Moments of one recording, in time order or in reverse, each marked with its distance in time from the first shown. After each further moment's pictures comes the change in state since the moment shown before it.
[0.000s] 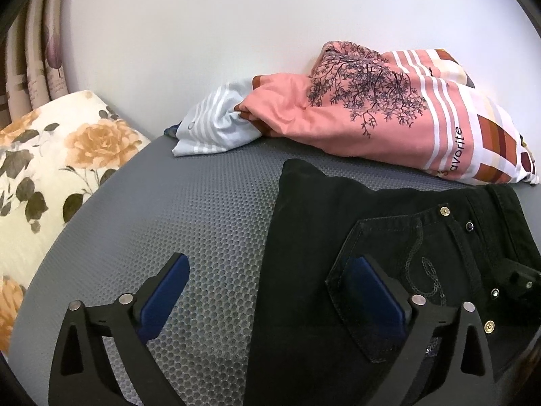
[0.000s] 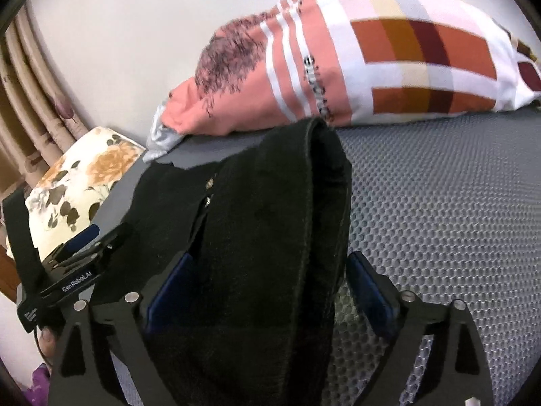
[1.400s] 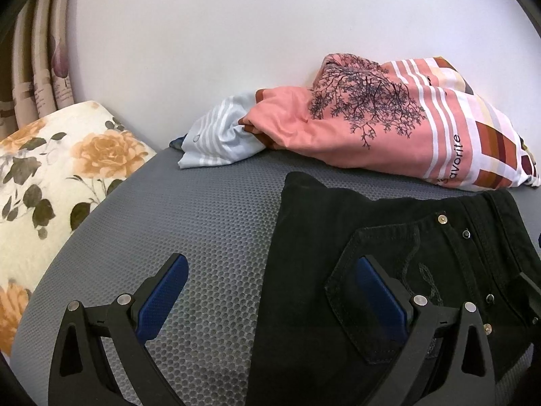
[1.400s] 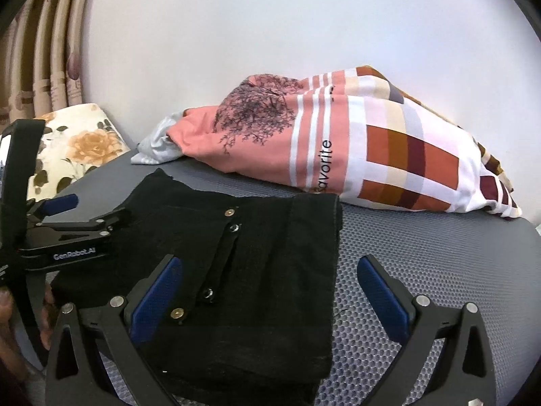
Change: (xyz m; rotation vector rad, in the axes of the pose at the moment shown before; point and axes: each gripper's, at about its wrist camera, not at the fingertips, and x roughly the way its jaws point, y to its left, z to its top) left arm -0.008 -0.002 0.001 0.001 -0.045 0.021; right arm -0.031 0.062 -0.014 -0.293 -0.196 -0.275
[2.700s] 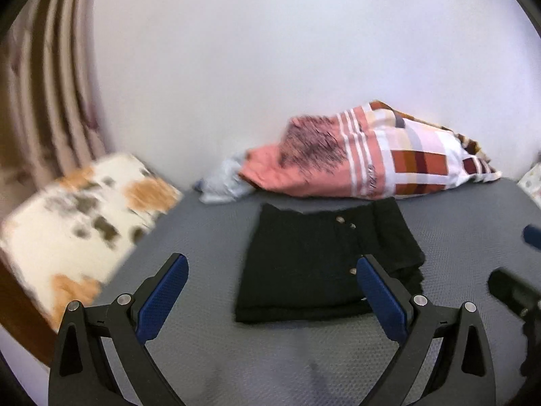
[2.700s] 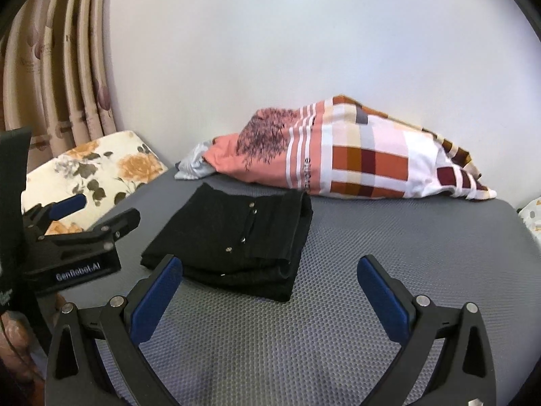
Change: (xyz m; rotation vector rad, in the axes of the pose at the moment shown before) left arm -0.229 -0.064 -0.021 0.094 -0.160 0.083; right arm -0.191 -0.041 -0.012 0.059 -0.053 0.114
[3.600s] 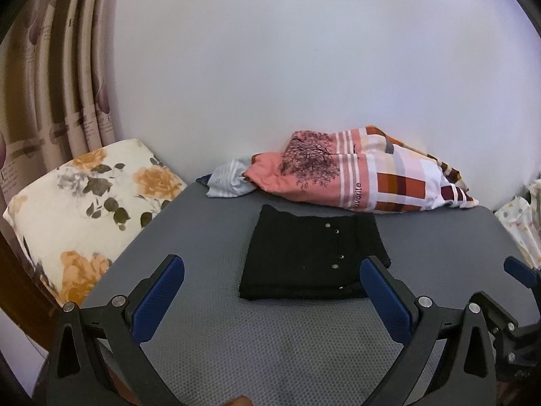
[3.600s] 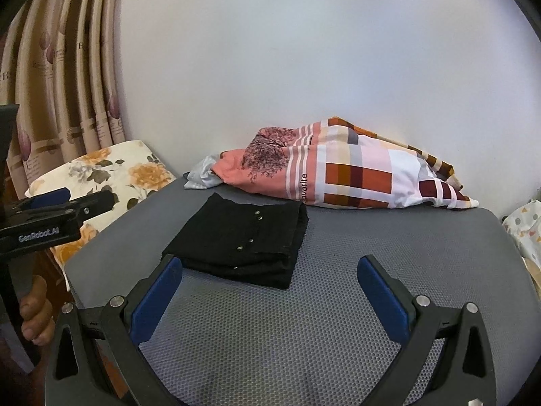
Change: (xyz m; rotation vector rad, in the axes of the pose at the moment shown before) left arm -0.069 0.045 0.014 -0.143 0.050 -0.098; right arm -0.063 0.017 -0.001 -0.021 -0.026 -0.009
